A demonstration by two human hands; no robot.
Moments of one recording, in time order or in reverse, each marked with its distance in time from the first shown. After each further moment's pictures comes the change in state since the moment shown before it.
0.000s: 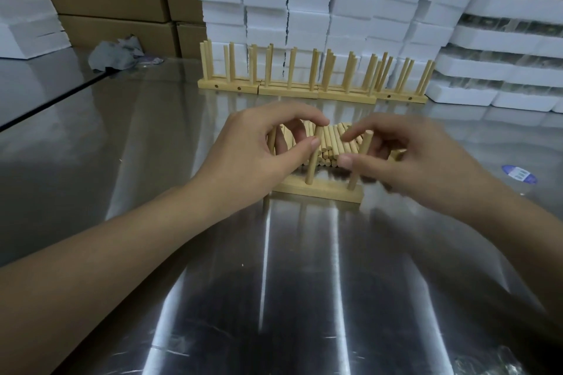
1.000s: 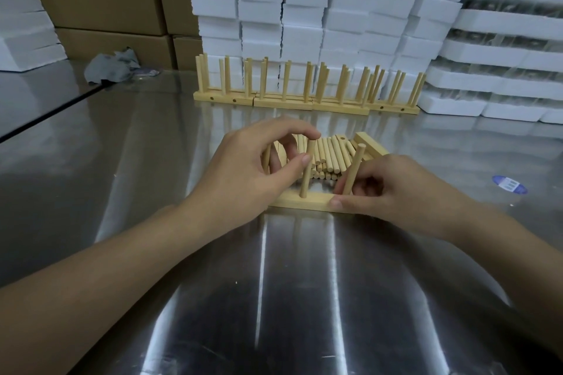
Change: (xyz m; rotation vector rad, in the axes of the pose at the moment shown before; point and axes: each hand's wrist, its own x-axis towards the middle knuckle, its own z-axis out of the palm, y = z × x) left_hand -0.002 0.000 0.002 0.002 -0.015 -0.014; right_hand 0.001 0.013 0.004 -0.170 -0.243 0.118
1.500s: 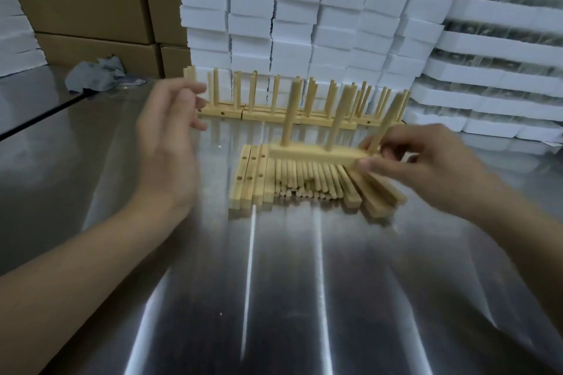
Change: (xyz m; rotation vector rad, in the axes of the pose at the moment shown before) left_hand 0.022 -0.016 -0.035 -0.292 0.558 -0.229; right_hand 0.002 0.006 -0.057 0.027 0.296 -0.039
